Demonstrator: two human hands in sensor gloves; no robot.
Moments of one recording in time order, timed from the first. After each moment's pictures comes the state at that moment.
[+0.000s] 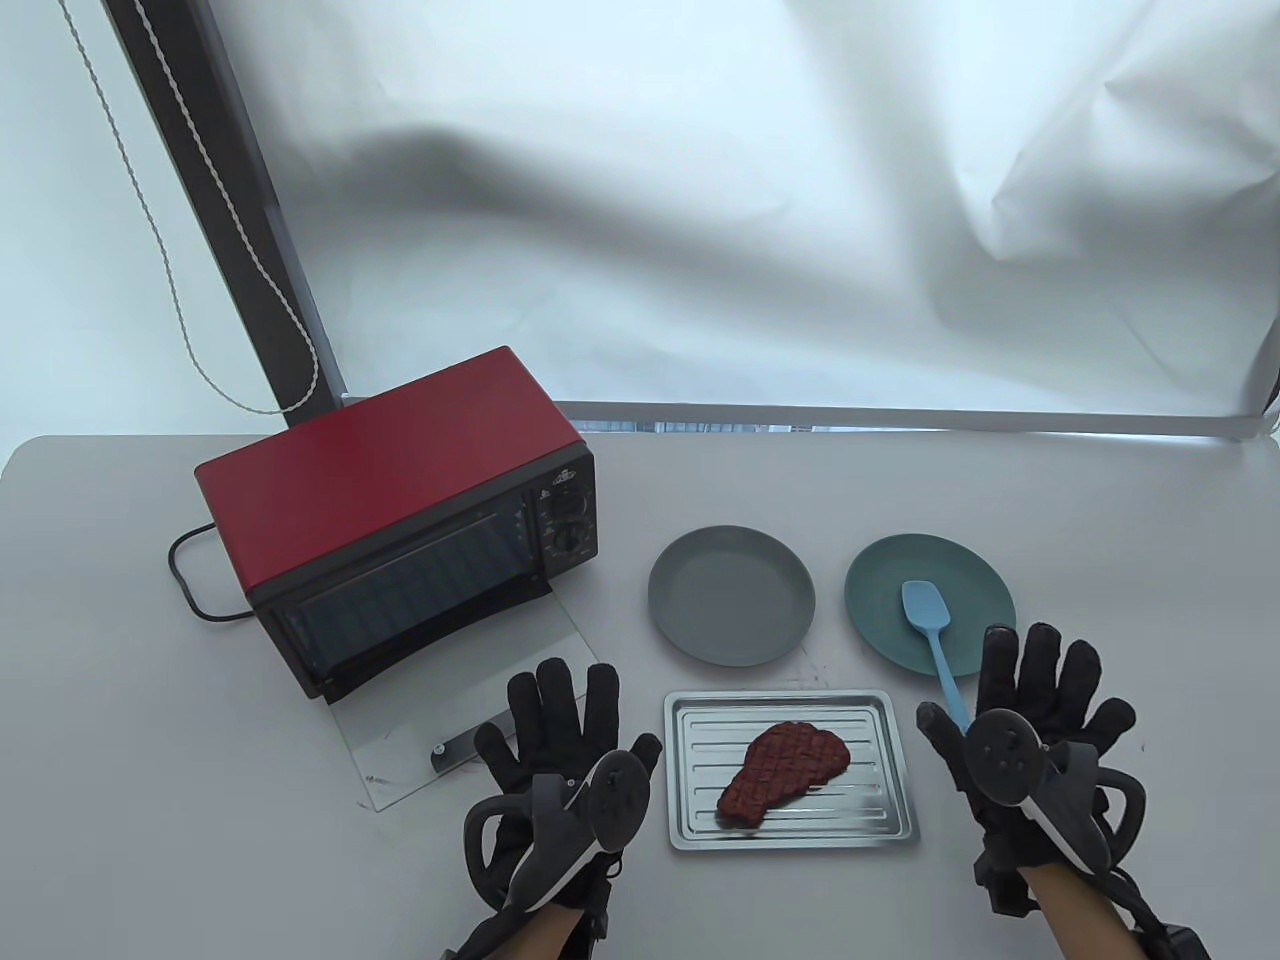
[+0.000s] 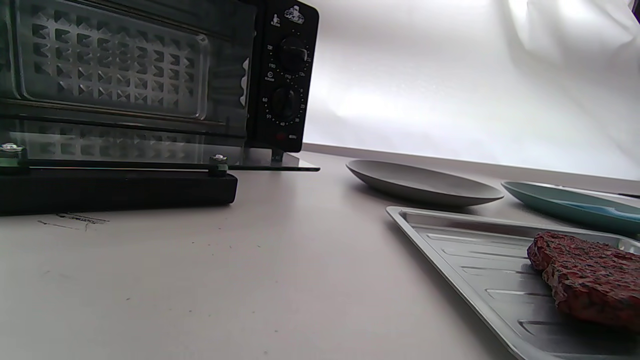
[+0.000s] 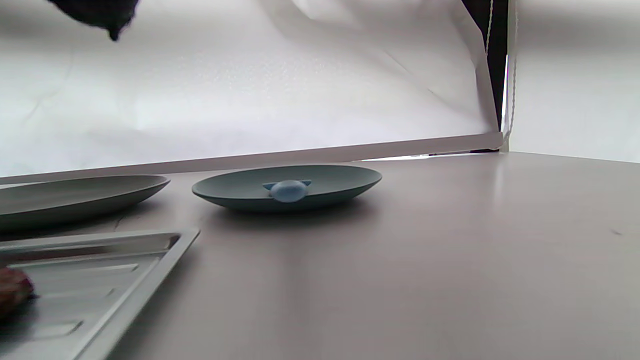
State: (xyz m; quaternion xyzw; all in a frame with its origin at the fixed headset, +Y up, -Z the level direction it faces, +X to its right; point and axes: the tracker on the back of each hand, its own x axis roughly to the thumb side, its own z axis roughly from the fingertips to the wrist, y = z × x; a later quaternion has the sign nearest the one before) left_hand -0.082 -0.707 -0.262 0.01 -0.02 0.07 1.00; right_hand 0.298 -0.717 -0.294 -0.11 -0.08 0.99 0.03
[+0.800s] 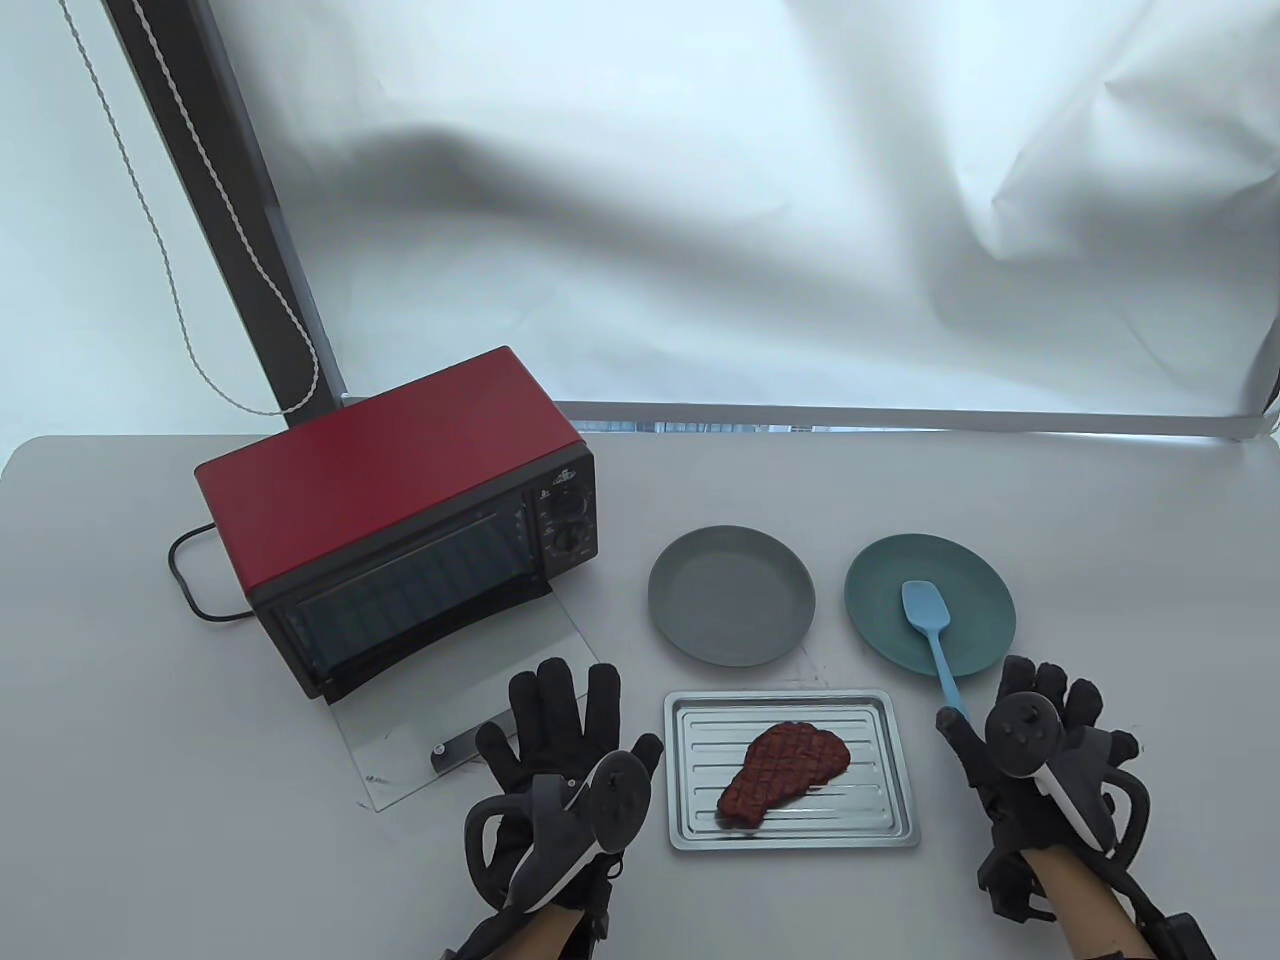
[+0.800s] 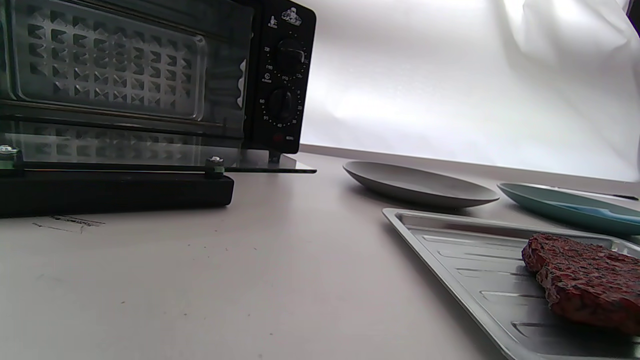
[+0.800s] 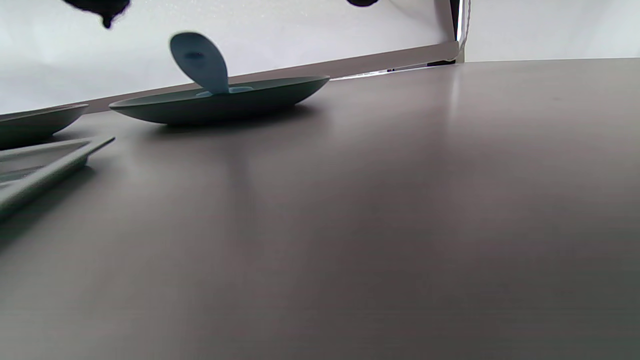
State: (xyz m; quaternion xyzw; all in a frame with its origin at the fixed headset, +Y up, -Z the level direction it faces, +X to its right) left_hand -0.082 -0.709 -0.262 0.01 -0.03 0.07 1.00; right_hand 0.322 -0.757 -0.312 -0.17 0.03 0.98 0.07
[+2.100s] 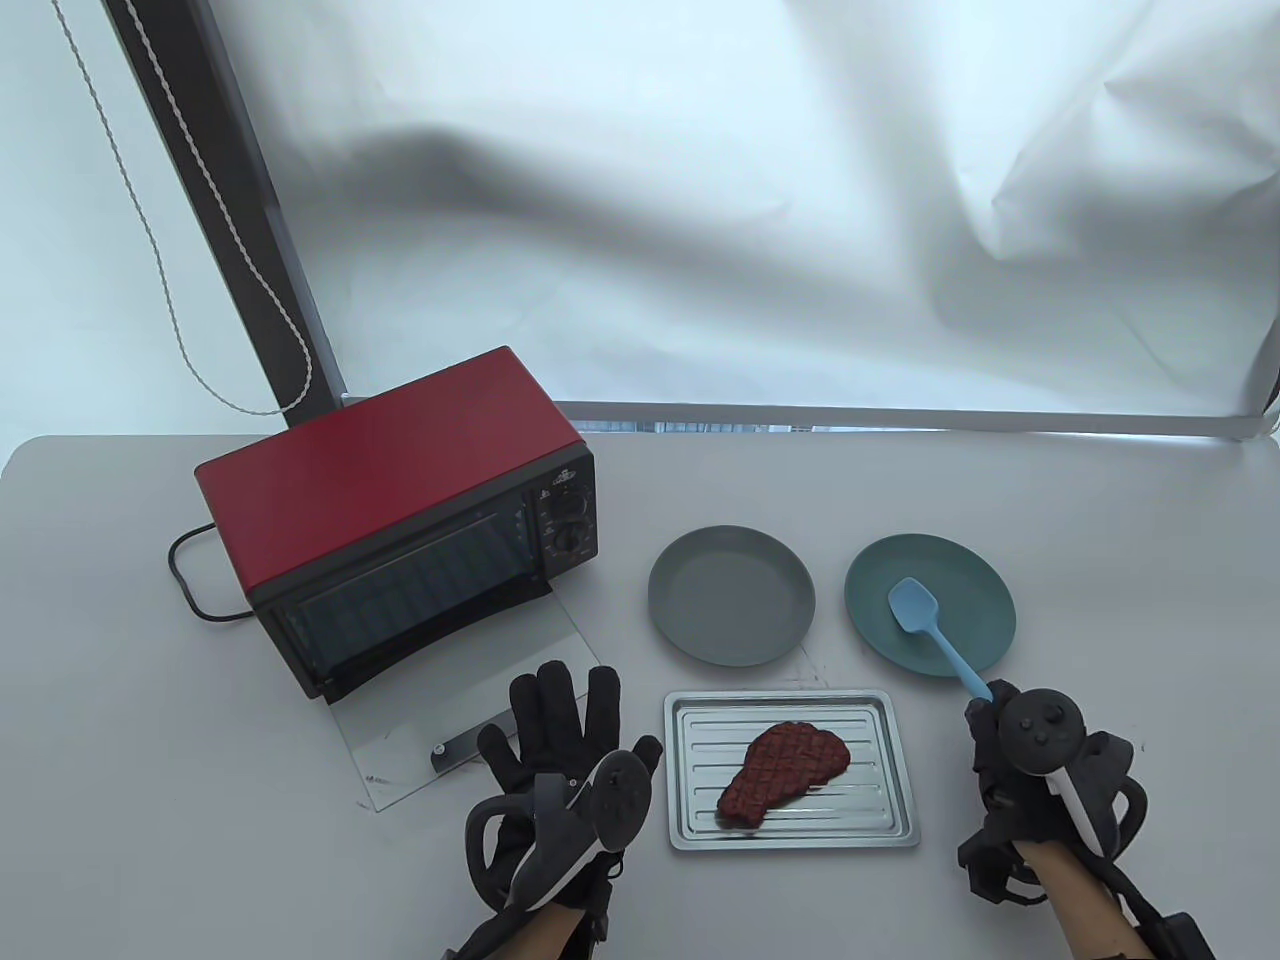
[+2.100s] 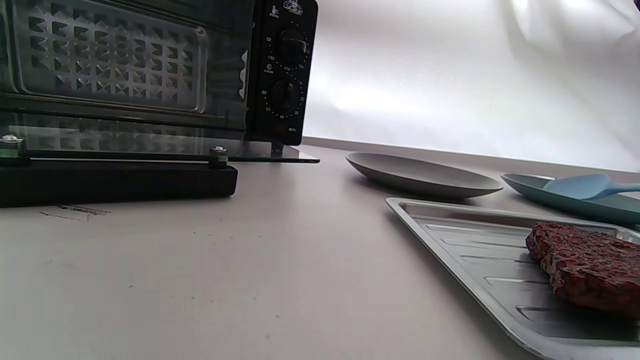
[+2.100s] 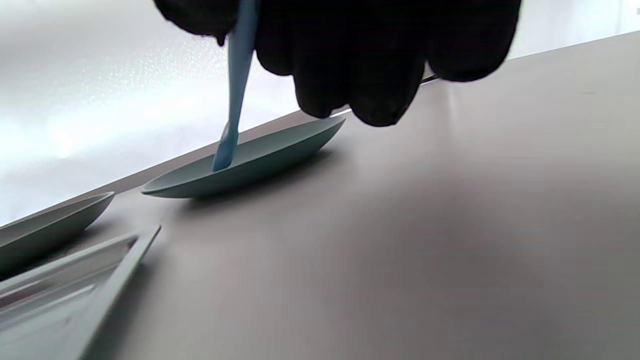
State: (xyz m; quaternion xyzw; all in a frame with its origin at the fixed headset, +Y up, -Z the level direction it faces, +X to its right) left_hand -0.081 -0.711 -0.262 0.00 -0.03 0.07 1.00; right_hand 0.323 -0.744 -0.309 -0.20 -0.06 0.96 0.17
